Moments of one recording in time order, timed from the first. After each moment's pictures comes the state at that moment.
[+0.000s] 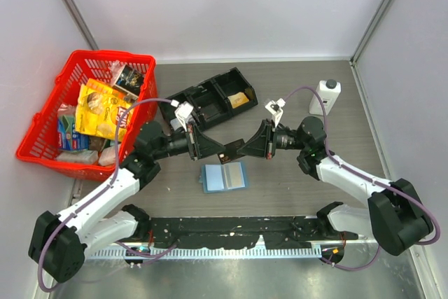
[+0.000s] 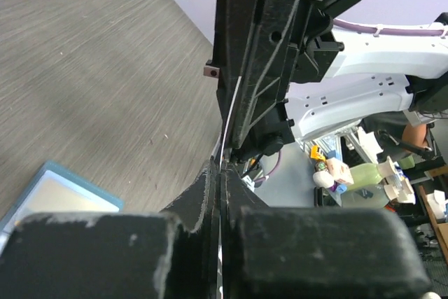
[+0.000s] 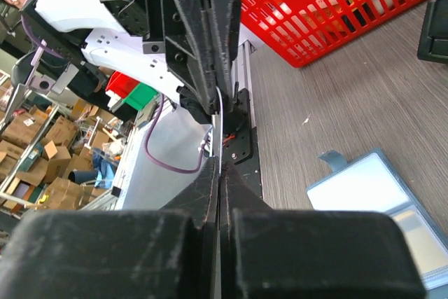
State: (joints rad) left arm -0.55 0.96 0.58 0.34 0.71 -0.76; right arm 0.48 1.18 0.52 0.81 -1.05 0.82
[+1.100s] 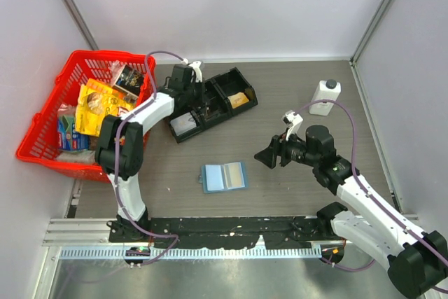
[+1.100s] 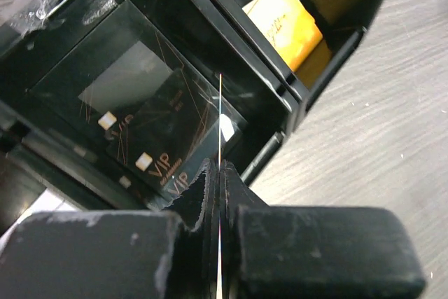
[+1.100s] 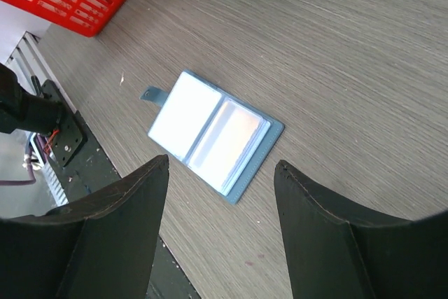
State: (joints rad) left arm -0.35 1.86 1.38 -0.21 0.24 -0.31; right arm 0.46 0.81 0.53 -0.11 -0.48 0.31
